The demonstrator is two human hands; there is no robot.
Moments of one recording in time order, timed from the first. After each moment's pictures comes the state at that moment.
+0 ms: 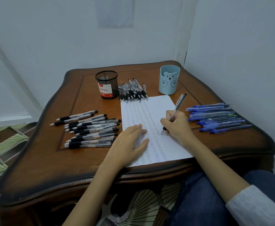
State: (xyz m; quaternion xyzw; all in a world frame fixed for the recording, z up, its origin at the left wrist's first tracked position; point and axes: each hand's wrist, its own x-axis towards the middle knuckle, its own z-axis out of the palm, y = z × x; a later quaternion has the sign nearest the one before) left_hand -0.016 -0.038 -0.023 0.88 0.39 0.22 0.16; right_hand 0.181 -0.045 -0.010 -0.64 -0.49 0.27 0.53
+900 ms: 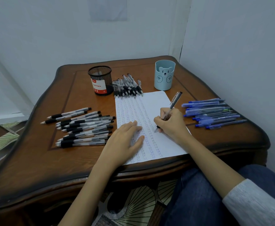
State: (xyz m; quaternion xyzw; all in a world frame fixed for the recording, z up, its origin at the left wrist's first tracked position) left_hand -0.016 -0.037 -0.025 0.89 0.40 0.19 0.14; right_hand 0.178 -0.049 -0.010 -0.62 -0.51 0.28 0.53
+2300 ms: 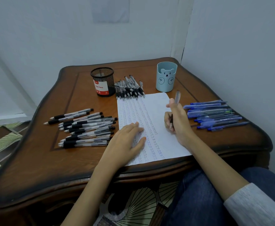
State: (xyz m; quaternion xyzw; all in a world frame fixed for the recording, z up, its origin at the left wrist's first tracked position) left_hand -0.015 -0.039 -0.022 0.88 0.40 0.19 0.15; right_hand 0.185 -0.046 -0.004 -0.55 -0.37 0.43 0.62
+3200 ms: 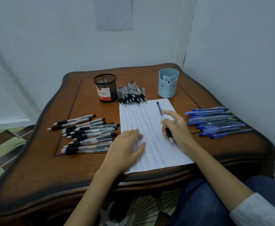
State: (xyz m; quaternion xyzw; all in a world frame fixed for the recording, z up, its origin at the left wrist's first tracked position) left_hand -0.015 -0.039 -0.013 0.88 0.41 0.21 0.13; right_hand 0.184 -0.044 -0.005 -0.60 -0.44 0.40 0.54
